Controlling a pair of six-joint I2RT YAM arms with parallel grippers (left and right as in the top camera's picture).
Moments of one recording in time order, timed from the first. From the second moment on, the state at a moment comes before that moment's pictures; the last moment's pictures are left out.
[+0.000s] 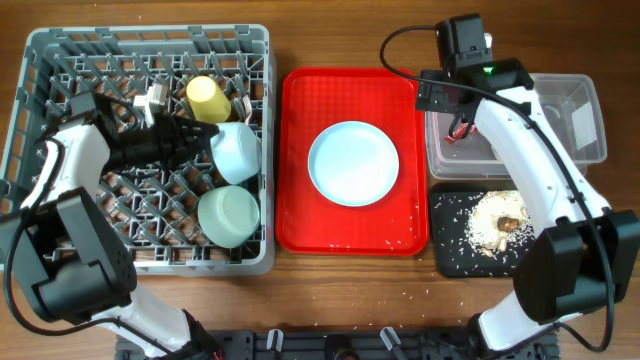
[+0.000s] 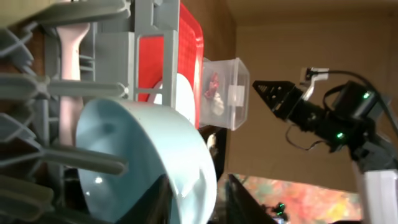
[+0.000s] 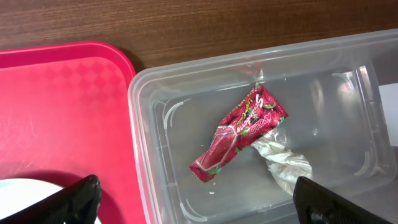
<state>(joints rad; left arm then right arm) 0.35 1.85 1.22 -0.91 1.23 0.07 0.21 1.77 1.51 -0.87 0.35 0.30</state>
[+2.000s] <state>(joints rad) -0.12 1.40 1.33 -1.05 -0.11 -0.46 0.21 1.77 1.51 -0.87 0.35 0.30</state>
